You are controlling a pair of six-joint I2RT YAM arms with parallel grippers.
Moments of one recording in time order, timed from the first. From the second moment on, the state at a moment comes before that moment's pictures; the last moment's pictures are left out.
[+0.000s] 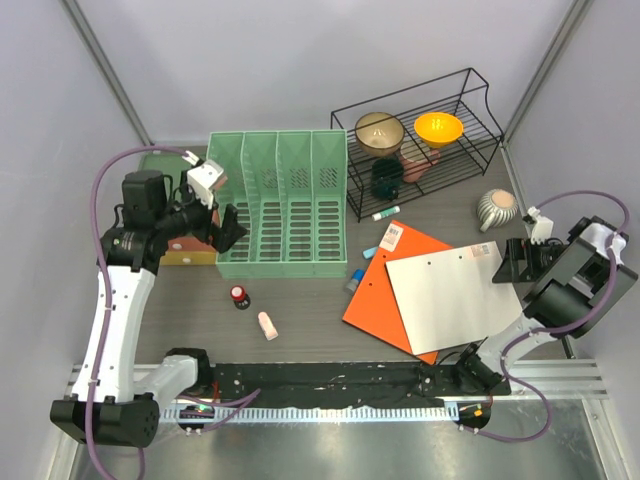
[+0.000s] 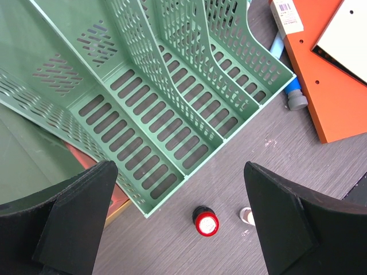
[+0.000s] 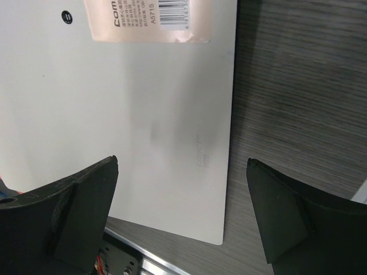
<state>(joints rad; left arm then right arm) -0.05 1.03 1.24 -0.79 0.61 0.37 -0.81 1.72 1.16 -1.06 -0.58 -0.95</state>
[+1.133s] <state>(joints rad) -0.06 1.03 1.24 -0.81 0.56 0.39 -0.77 2.01 1.35 -1.28 -0.67 -1.24</state>
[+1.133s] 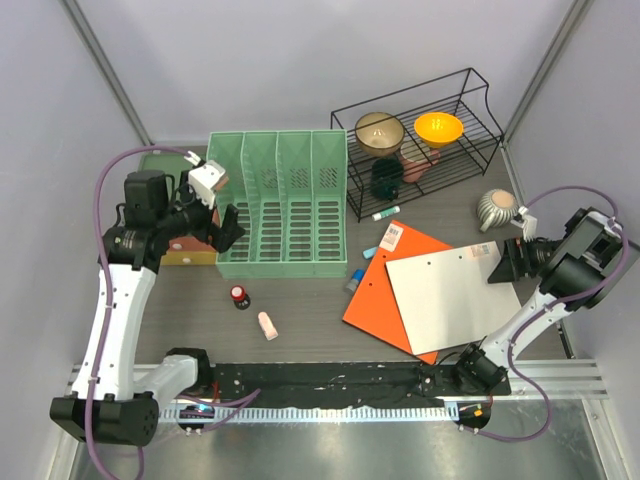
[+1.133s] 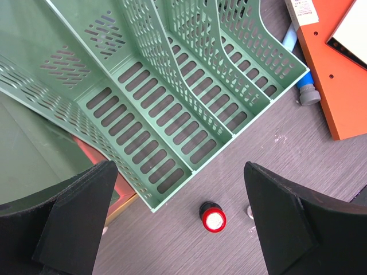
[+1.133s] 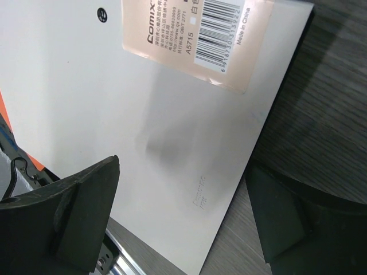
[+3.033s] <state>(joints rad) -0.07 1.04 1.22 -0.77 0.54 0.40 -0.74 2.09 1.67 -1.49 -0.72 -1.22</state>
